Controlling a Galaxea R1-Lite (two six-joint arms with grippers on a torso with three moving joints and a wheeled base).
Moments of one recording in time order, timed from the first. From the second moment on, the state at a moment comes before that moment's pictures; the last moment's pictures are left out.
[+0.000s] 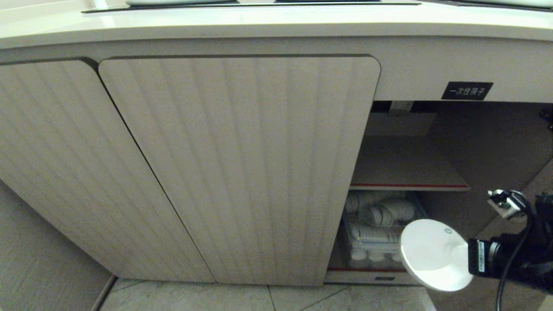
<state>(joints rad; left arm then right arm) 0.00 0.00 0.00 0.00 0.00 0.00 0.12 1.36 -0.41 -0.27 0.15 0.25</state>
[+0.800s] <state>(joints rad) 0.00 0.00 0.00 0.00 0.00 0.00 0.22 1.21 -0.24 -0.21 0.16 0.25</state>
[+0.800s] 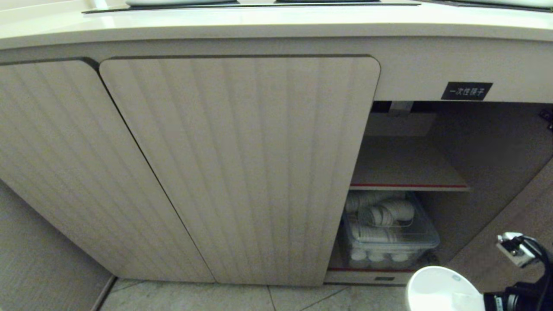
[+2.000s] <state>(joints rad) 0.00 0.00 0.00 0.00 0.00 0.00 0.23 1.18 -0.27 -0.17 0.15 0.27</state>
